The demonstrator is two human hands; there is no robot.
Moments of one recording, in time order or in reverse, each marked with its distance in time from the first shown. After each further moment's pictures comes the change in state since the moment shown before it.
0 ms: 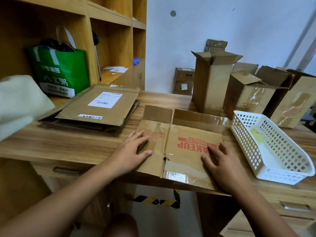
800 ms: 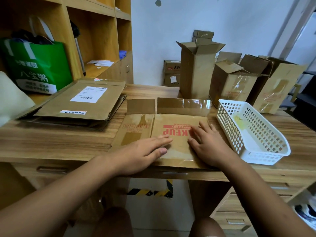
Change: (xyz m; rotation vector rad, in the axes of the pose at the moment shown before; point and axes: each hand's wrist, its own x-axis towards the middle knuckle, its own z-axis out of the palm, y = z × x) left_hand -0.012 0.067 -0.001 0.053 -0.387 0.298; right_hand 0.011 -0.026 -0.034 -0.130 -0.158 -0.109
